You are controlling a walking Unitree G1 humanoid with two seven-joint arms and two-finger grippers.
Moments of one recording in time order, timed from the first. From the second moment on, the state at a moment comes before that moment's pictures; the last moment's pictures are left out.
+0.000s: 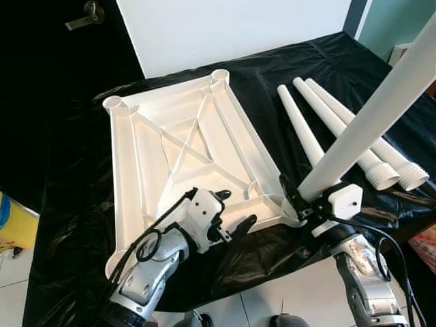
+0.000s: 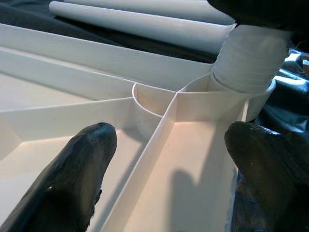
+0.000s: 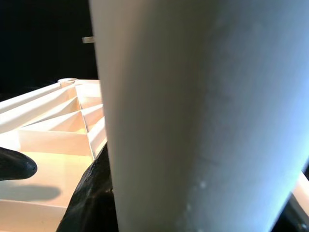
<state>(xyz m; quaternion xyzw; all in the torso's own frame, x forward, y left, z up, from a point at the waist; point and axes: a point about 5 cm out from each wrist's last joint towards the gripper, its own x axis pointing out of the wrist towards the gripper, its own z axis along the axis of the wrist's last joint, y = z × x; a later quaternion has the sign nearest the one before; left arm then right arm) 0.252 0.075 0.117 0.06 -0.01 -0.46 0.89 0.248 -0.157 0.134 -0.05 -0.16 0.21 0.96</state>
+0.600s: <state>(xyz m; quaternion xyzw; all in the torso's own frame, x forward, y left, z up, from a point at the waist) 0.259 0.082 0.118 0.07 -0.02 -0.44 0.89 0.252 -0.154 0.144 -0.05 -0.16 0.21 0.96</state>
